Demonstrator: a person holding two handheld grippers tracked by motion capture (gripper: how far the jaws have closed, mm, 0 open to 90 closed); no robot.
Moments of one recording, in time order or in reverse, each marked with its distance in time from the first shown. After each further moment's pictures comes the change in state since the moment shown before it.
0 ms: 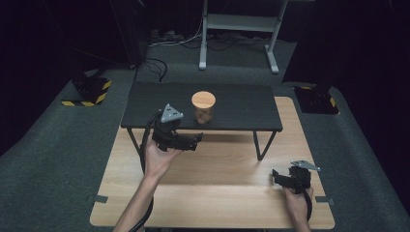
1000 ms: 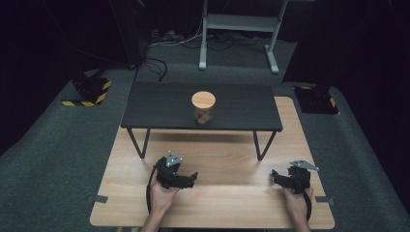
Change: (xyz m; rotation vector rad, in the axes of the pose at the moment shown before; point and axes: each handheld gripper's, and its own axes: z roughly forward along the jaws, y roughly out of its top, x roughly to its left) left arm 0.000 -0.133 0.070 0.154 0.046 -0.125; right arm 0.004 0.001 0.001 0.005 -0.015 -0.015
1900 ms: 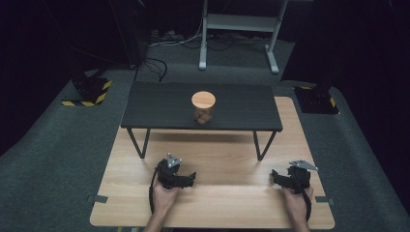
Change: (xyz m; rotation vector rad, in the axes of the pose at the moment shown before) left arm 0.006 -0.016 0.026 0.000 0.057 -0.045; right arm 0.004 0.001 0.000 0.004 -0.017 -0.008
